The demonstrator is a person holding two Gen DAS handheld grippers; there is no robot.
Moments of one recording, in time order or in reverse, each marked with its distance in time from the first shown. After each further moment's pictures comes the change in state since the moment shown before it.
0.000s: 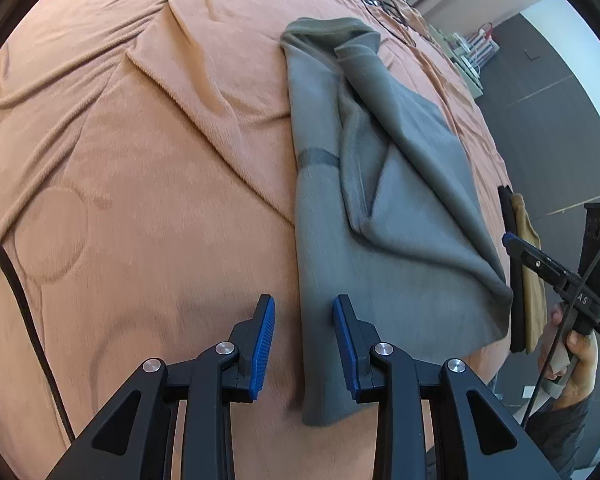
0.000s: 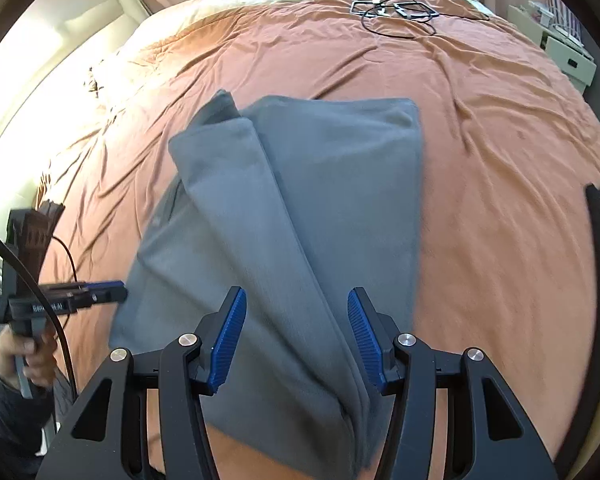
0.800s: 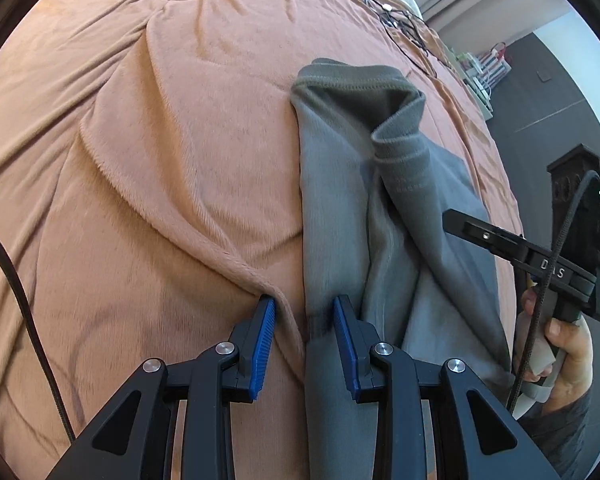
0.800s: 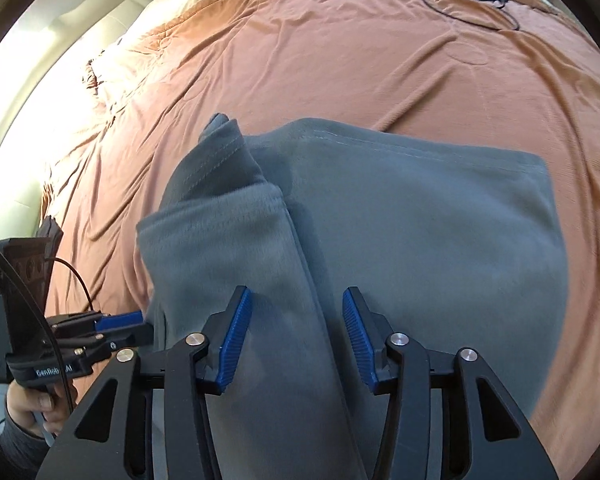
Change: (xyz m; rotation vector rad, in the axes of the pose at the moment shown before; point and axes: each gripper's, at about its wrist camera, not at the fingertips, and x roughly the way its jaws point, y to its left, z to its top) left arm 0.028 0.015 0.081 -0.031 -0.031 -0.005; right arm 0.145 0.015 0.114 -0.001 0.103 0.105
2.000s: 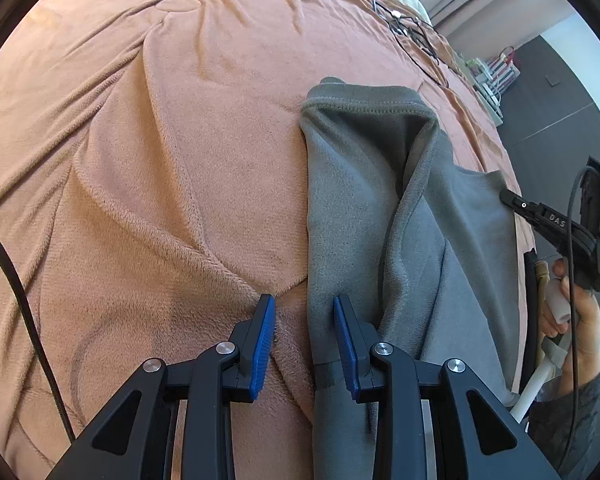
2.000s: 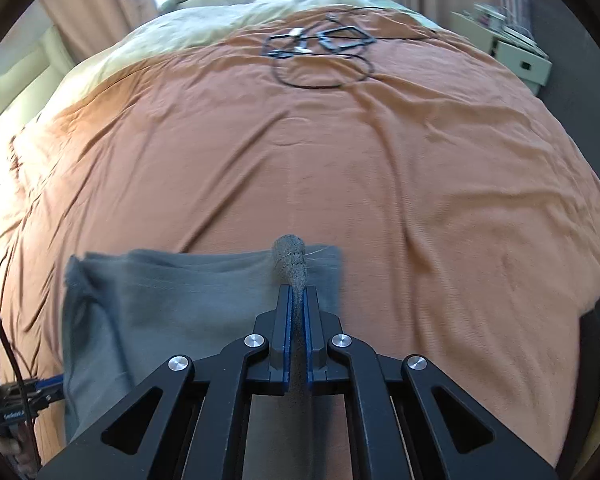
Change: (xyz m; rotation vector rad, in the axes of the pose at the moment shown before) left arm 0.003 0.002 0.016 0.003 -0.027 0.045; right arm -0.057 -0.063 -0.003 0.171 -0.234 -0.309
